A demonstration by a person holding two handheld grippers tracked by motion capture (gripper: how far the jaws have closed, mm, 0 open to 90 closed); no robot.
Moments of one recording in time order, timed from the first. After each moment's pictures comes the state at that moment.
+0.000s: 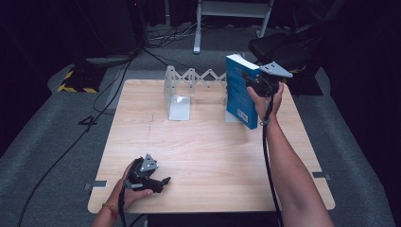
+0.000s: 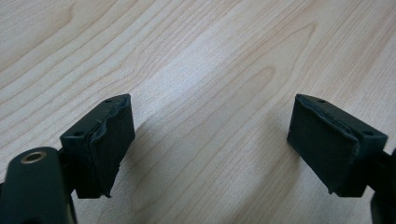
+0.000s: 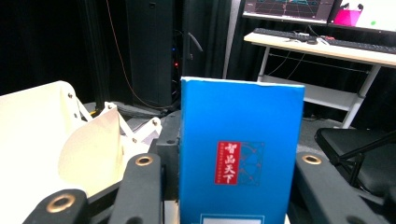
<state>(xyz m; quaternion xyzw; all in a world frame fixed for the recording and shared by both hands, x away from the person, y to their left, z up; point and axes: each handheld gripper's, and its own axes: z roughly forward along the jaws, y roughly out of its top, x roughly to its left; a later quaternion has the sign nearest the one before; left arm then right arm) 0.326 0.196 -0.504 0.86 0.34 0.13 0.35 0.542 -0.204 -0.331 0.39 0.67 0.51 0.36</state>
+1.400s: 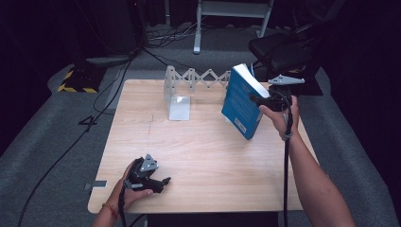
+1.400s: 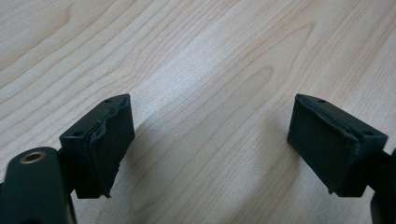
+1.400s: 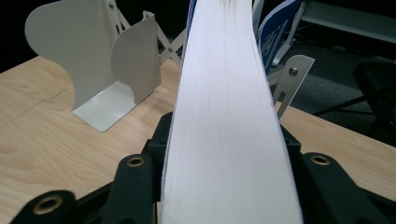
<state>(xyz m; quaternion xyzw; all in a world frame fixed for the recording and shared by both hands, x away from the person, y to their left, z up) 0.325 0.196 -0.505 0.86 0.35 0.13 0.35 0.493 -0.232 -0.327 0.40 0.77 0.43 0.25</state>
